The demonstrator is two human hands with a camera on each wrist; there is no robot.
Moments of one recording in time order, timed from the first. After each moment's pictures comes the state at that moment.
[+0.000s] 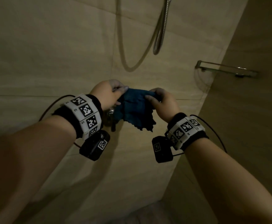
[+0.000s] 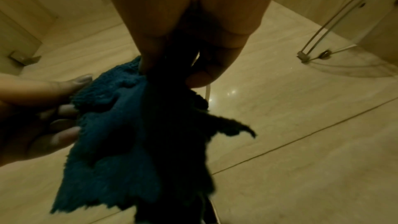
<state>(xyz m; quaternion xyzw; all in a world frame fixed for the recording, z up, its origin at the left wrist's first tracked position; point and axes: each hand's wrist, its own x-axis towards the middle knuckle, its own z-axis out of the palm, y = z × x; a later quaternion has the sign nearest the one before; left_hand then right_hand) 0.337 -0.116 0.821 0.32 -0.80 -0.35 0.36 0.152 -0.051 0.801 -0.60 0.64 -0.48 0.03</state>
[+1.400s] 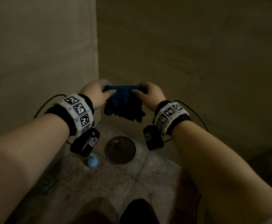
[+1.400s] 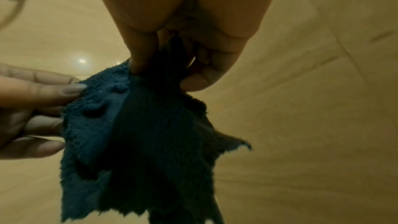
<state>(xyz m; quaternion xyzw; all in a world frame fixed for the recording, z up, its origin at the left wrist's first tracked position) 0.124 0.057 0.499 0.15 -0.89 -0.41 0.08 0.034 0.219 0.497 -0.24 0.89 -0.38 0.09</state>
